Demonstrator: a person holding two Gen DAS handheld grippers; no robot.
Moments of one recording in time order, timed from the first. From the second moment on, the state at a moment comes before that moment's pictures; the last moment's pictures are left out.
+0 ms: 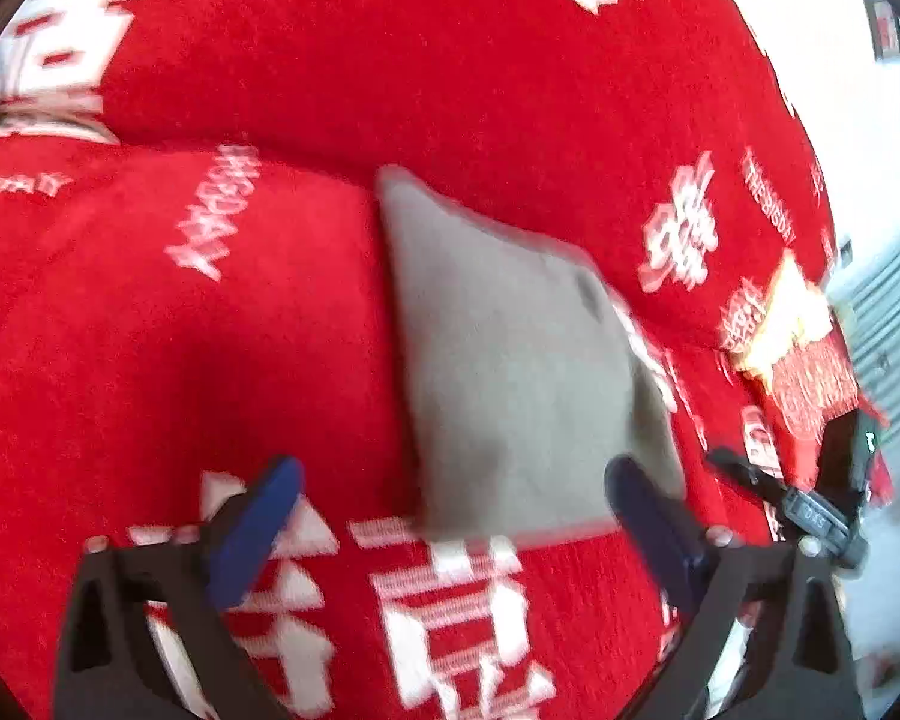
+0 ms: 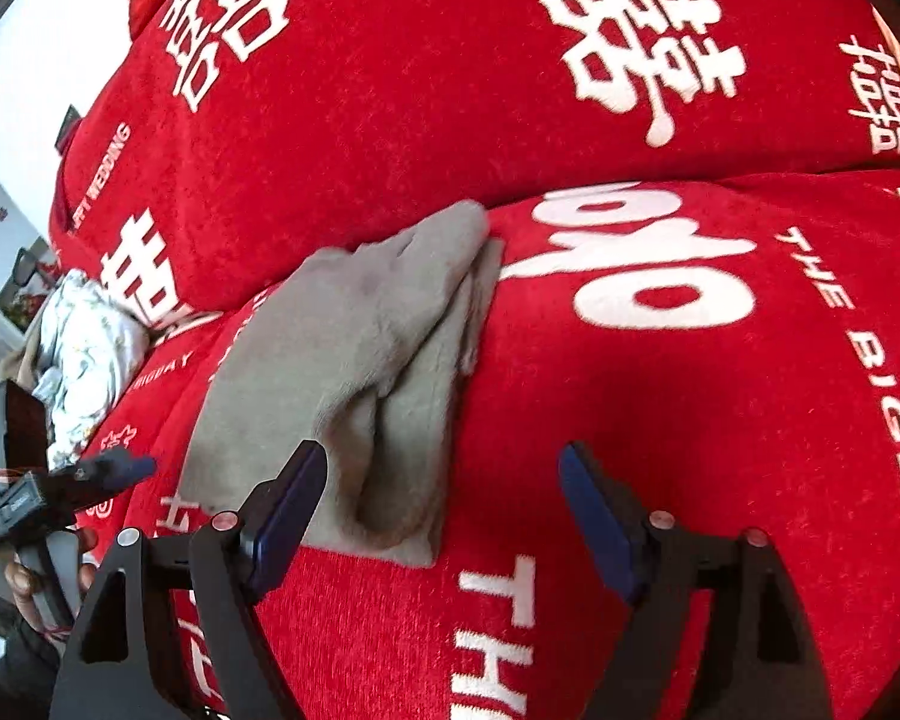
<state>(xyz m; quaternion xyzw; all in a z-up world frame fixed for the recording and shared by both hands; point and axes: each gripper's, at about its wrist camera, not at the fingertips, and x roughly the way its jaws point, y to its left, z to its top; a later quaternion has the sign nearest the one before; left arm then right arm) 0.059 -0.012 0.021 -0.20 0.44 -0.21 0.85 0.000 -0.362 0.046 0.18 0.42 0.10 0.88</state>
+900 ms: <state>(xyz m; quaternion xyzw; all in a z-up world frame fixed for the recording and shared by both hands) 0.191 -0.047 -0.006 -0.14 0.57 -0.23 0.78 0.142 -0.338 -0.012 0.30 0.50 0.13 0.80</state>
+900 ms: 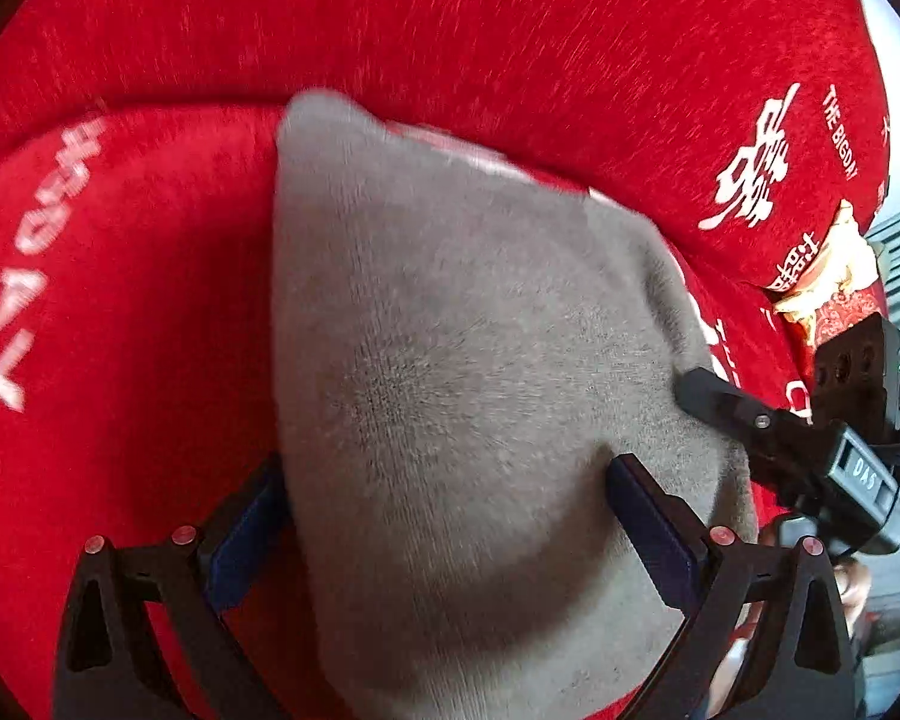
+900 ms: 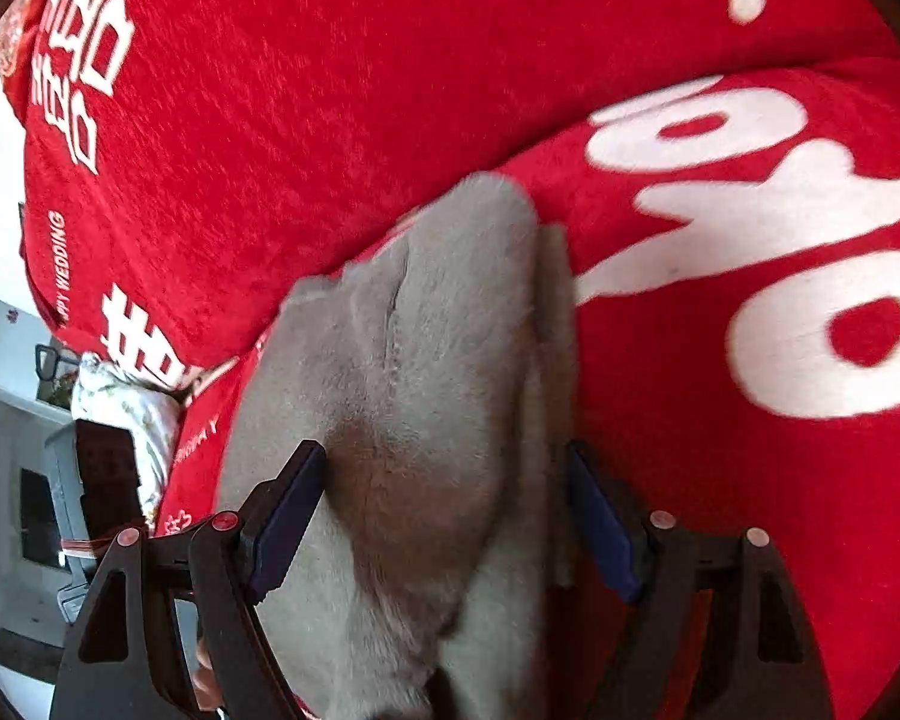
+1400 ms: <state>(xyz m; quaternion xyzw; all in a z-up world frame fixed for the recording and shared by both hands) 0.176 -0.069 0.021 -0.05 0.54 -0.22 0.81 0.144 -0.303 0.010 0.22 0.50 0.10 0.83</state>
